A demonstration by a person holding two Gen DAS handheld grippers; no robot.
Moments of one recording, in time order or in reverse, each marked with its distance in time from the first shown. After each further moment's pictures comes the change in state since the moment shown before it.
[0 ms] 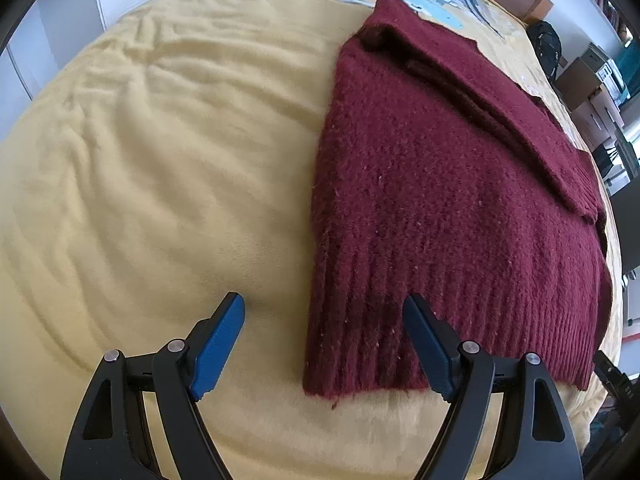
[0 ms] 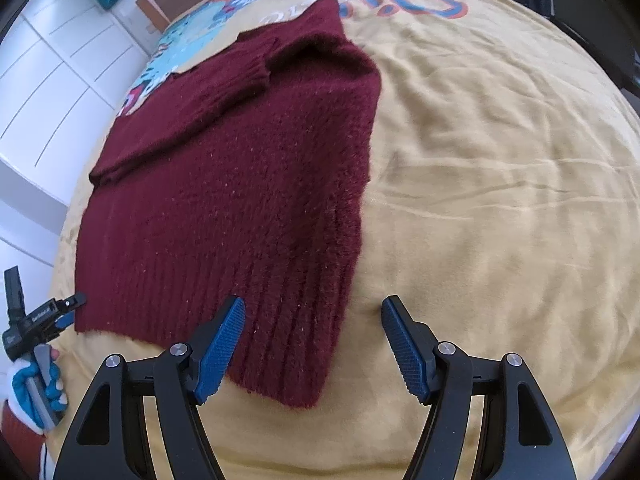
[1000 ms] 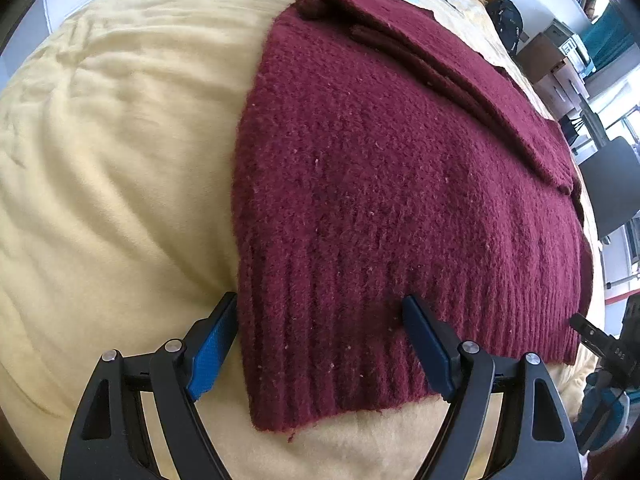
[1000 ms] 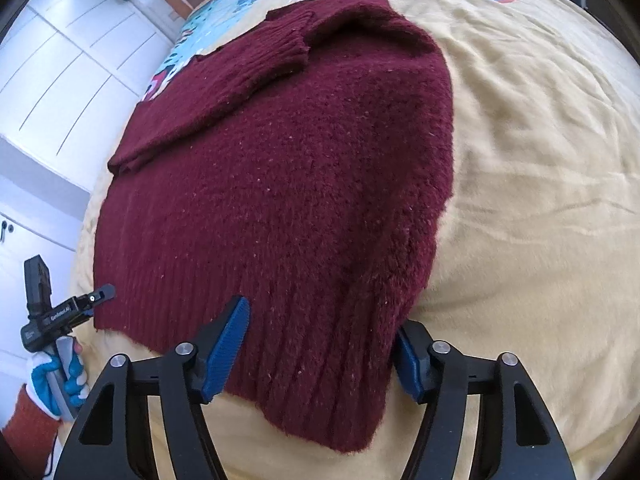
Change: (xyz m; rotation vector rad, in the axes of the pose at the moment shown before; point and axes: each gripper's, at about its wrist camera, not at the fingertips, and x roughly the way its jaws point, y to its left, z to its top) left arm 0.024 -0.009 0.011 0.103 0.054 -0.144; right arm 0.029 0.018 0.015 -0.036 0.051 0.114
